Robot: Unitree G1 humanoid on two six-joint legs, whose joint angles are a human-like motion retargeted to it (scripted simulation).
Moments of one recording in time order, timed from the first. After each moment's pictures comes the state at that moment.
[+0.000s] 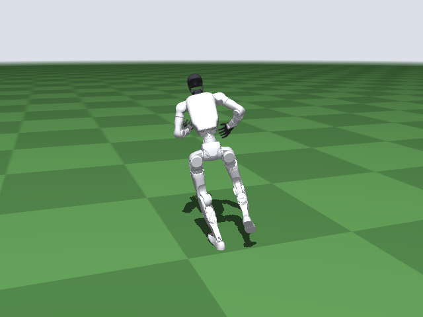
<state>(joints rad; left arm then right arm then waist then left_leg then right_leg) -0.31 0.37 -0.34 -0.36 -0.90 -0.32 0.37 0.18 -0.66 0.35 -0.34 0.37 -0.22 -0.22 -0.11 -0.08 0.31 -0.31 -0.04 0.21 0.58 -0.86 0.18 -0.45 -0.28 -0.13 1.40 -0.39 0.03</state>
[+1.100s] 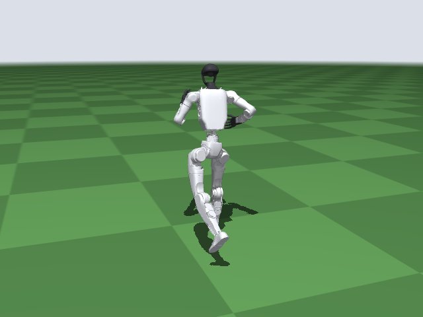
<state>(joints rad) -0.35 0.50 -0.18 -0.48 -0.37 -0.22 0.19 0.68 -0.66 -0.02 -0.52 0.60 -0.18 0.06 -0.34 -0.11 0.20 0.37 0.01 -0.08 0.58 -0.13 0.01 -0.24 -0.29 -0.30 0.11 -0.27 0.26</state>
